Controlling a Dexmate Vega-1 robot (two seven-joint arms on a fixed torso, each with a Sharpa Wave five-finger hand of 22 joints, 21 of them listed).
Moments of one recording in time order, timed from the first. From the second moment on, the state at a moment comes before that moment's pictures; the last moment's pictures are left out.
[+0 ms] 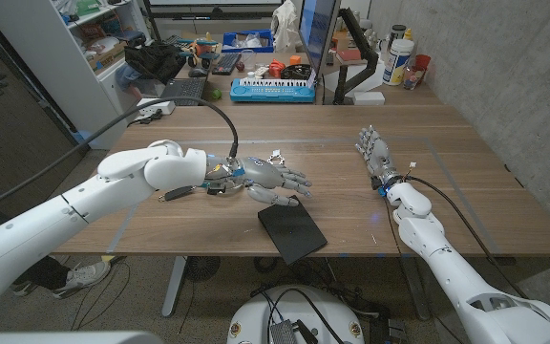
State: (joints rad) left arm 0.77 1.01 0.53 -2.01 0.44 -0.48 -0.54; left_hand 0.18 0.14 0.40 0.14 0.33 0.04 -0.21 0.24 0.19 -0.10 -0.13 0.18 0.18 -0.17 -0.03 0.21 0.18 -0.17 -0.02 0.67 0.17; right arm -0.86 -0.25 -0.15 -1.14 0.44 0.32 0.22; right_hand 0.02 0.08 0.30 0.17 0.21 -0.06 0.01 0.18 0.17 -0.05 -0.04 0.19 0.17 -0.12 -0.04 0.18 0.17 -0.07 -0.03 0.32 0.19
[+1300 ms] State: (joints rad) left arm 0.76 1.01 0.55 -1.99 0.45 -0.47 -0.57; left_hand 0.21 0.15 0.43 0.14 0.33 0.05 -0.21 0.23 0.20 -0.10 -0.13 0.18 0.18 -0.17 -0.03 0.20 0.18 -0.17 -0.02 0.64 0.17; right arm -0.84 -0.24 -0.15 -1.11 0.42 0.33 0.22; right_hand 0.02 0.08 0.30 0.17 0.21 -0.07 0.00 0.18 0.17 -0.05 -0.04 0.19 0.17 -0.12 -0.04 0.18 0.17 -0.07 -0.03 0.32 0.19
